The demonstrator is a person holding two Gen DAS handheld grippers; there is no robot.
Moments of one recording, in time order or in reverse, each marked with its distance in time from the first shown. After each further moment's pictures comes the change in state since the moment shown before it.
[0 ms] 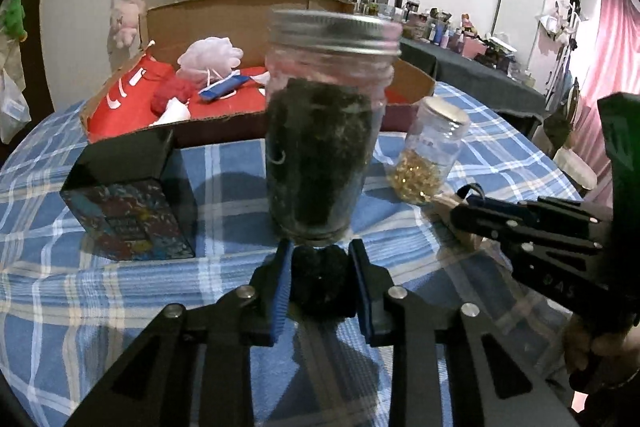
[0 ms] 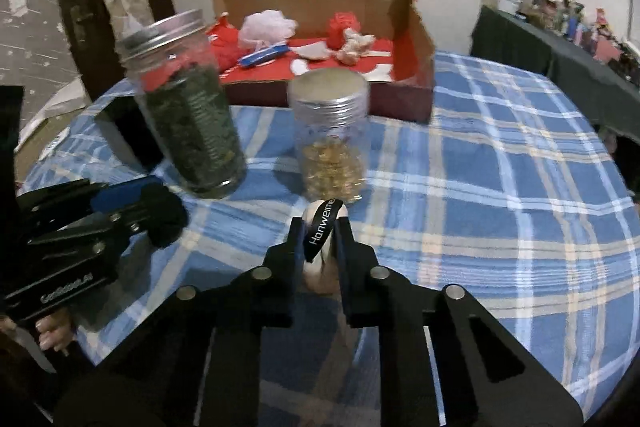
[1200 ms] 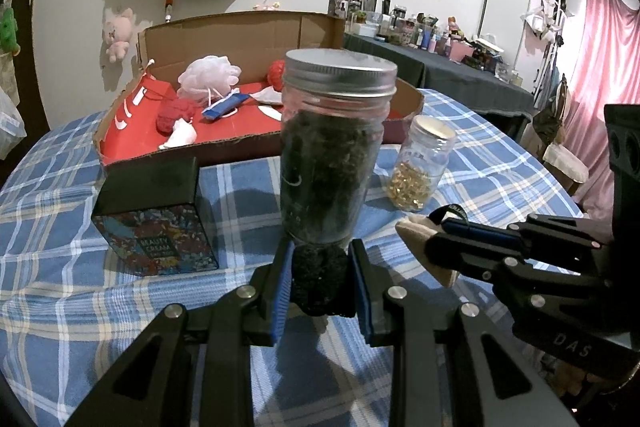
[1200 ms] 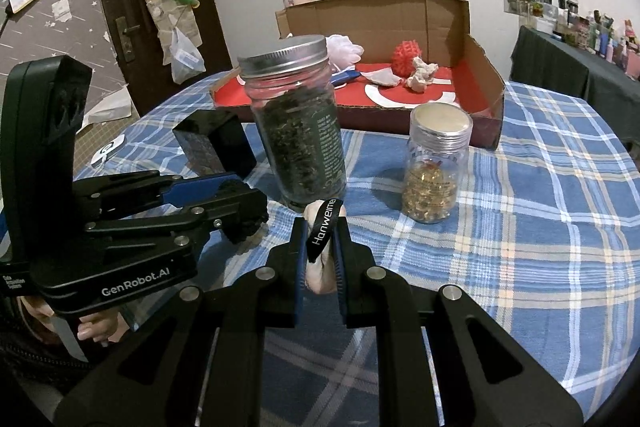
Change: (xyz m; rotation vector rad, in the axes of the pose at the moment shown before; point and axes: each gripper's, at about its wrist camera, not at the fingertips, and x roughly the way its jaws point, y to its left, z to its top) left arm -0.022 0.010 0.011 0.042 -0.030 -0.028; right arm -0.020 0.049 0.002 -0.033 -0.085 0.136
